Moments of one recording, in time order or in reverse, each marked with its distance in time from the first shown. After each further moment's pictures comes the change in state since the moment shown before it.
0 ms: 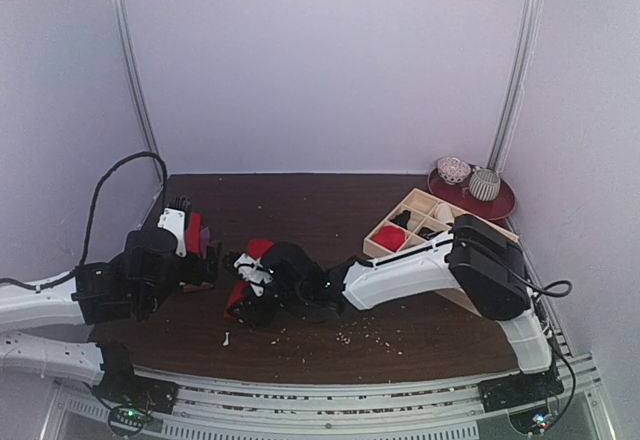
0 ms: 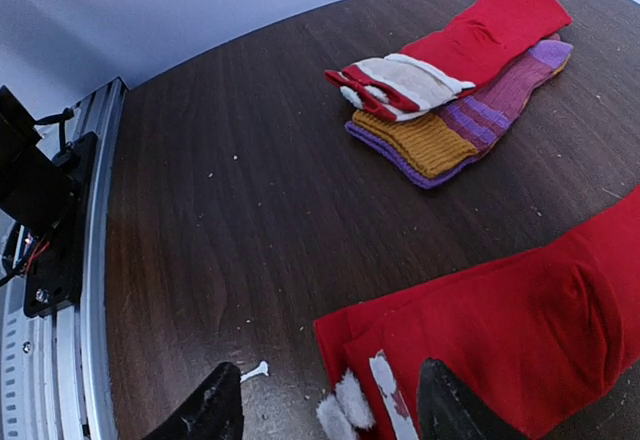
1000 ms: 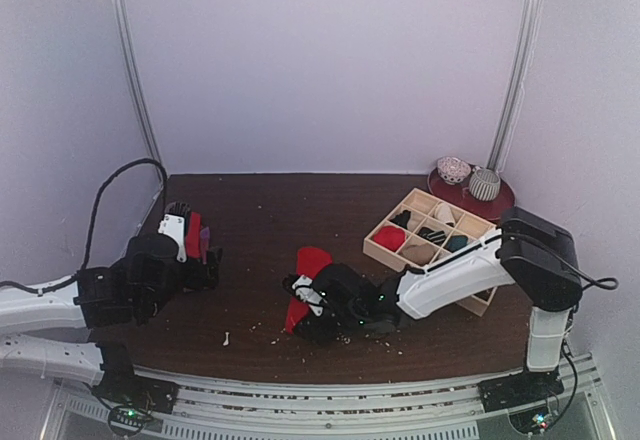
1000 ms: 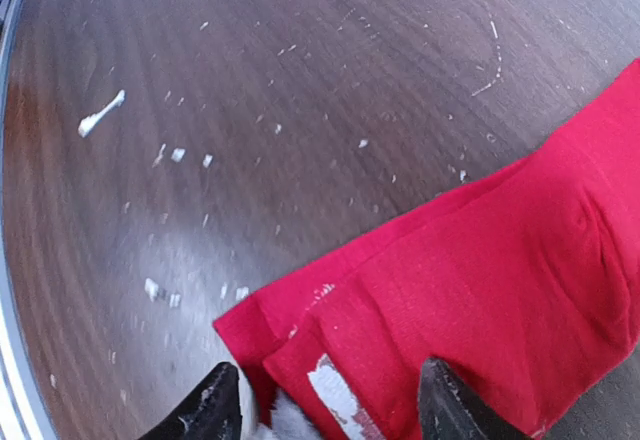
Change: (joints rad) left arm 0.003 -0.011 -0.040 0.010 0.027 -0.033; right arm -0.022 -0.262 -0.445 -0.085 0.170 0.049
